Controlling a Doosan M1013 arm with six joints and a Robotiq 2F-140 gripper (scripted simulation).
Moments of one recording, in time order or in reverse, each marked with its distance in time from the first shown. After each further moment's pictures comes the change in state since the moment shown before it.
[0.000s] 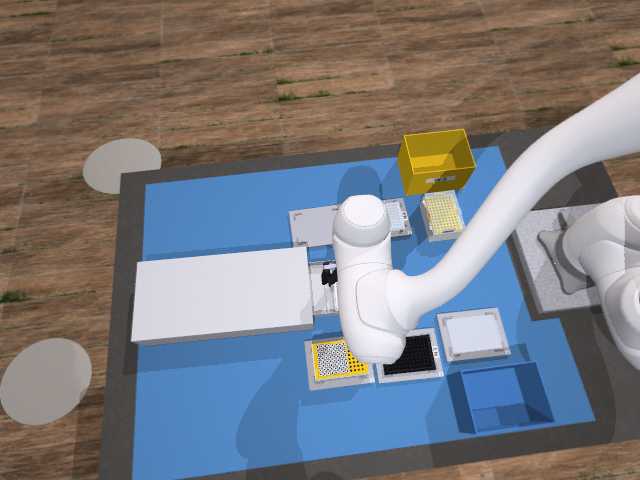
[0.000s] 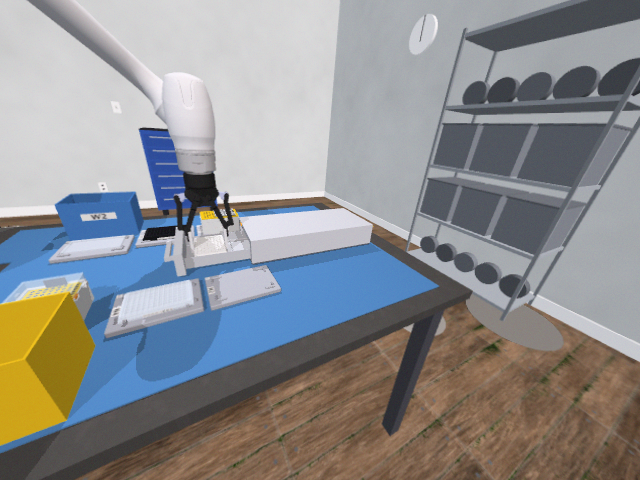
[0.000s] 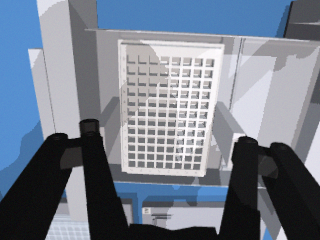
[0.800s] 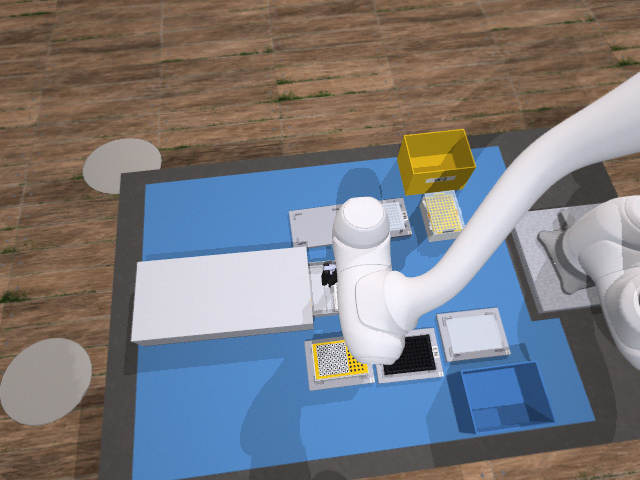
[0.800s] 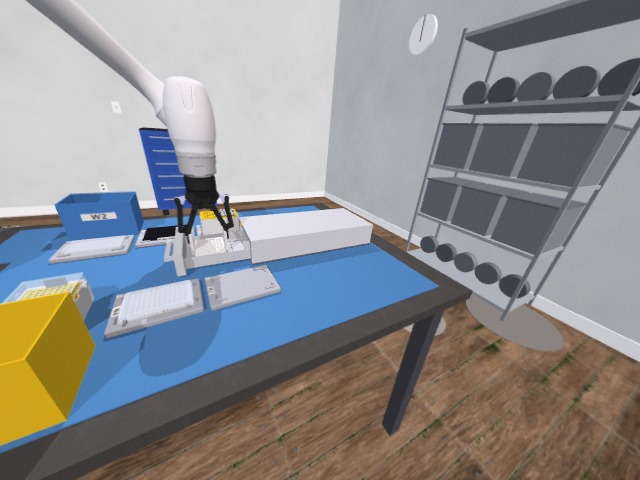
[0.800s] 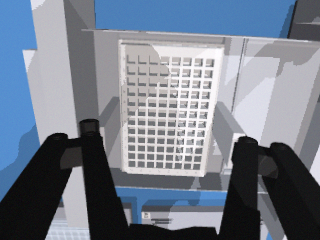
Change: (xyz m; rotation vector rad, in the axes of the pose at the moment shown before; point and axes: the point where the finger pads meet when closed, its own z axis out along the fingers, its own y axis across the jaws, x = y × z) arm 0.000 0.000 0.007 0.000 0.000 0.000
